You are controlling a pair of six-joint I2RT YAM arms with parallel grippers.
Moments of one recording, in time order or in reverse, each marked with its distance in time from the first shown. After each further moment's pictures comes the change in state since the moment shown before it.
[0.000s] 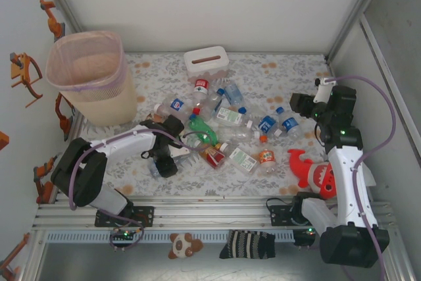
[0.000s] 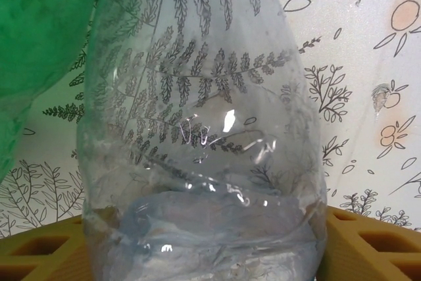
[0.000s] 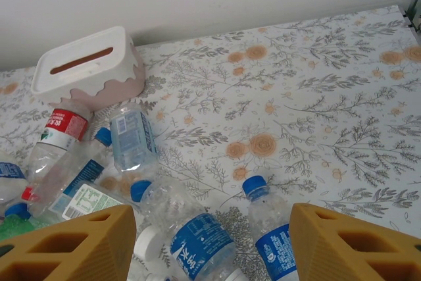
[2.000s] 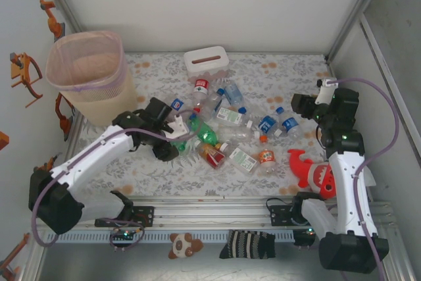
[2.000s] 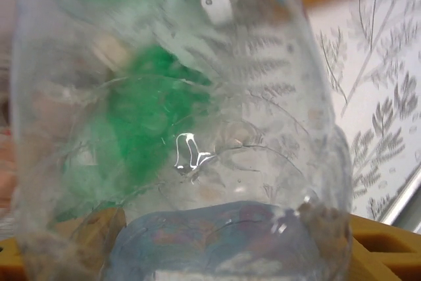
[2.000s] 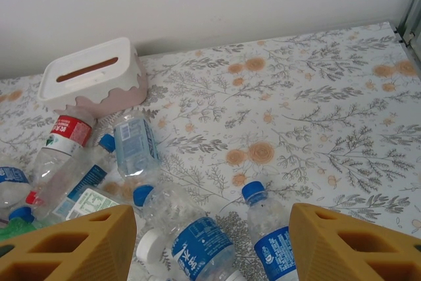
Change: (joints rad) left arm 0.047 -0.271 0.201 -0.091 0.088 -0.014; right arm 0.000 -0.050 0.000 -0.011 0.007 -0.004
